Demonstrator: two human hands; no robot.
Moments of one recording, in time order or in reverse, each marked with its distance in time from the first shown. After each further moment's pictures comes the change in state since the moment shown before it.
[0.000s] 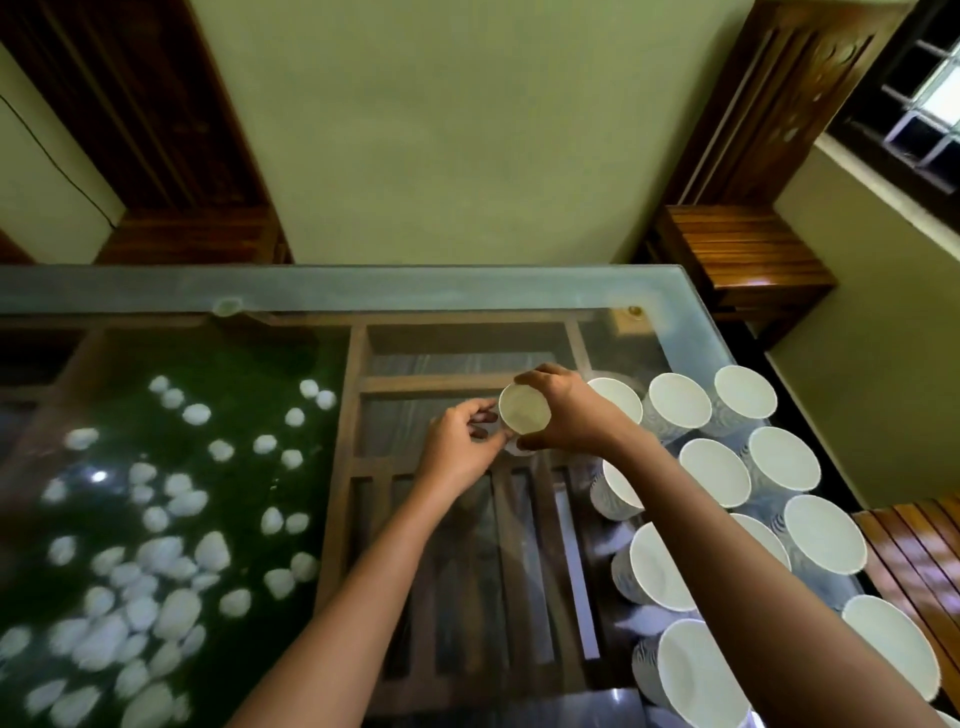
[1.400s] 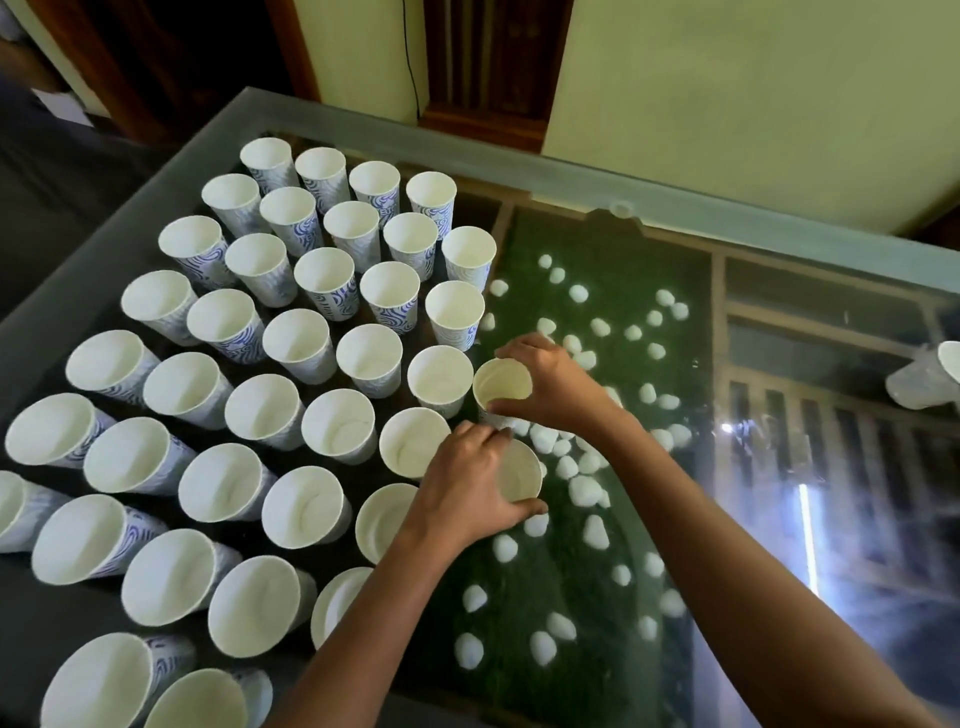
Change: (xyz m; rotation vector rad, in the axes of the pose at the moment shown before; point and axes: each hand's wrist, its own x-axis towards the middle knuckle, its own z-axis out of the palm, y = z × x) left_hand -0.285 -0.204 -0.389 0.652 0.067 0.053; right_hand 0.008 -0.492 0.192 0.067 -0.110 -0.335
